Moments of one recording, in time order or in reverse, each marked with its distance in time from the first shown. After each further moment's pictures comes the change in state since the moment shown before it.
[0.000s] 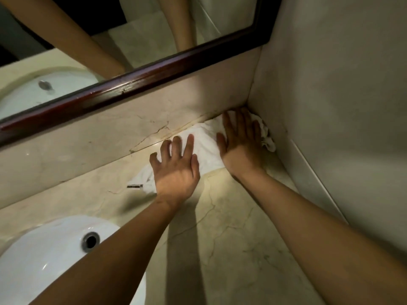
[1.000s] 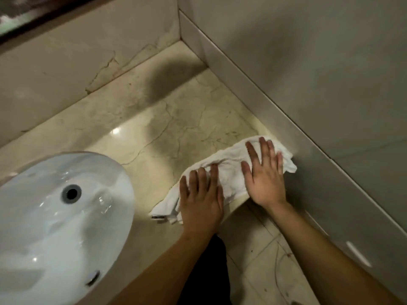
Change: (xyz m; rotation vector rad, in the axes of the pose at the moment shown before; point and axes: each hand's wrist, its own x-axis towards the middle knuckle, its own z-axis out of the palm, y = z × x) left_hand -0.331 0.073 -0.002 -0.204 -0.056 0.352; right_hand -0.366 0.044 -0.132 -0.030 -0.241 0.399
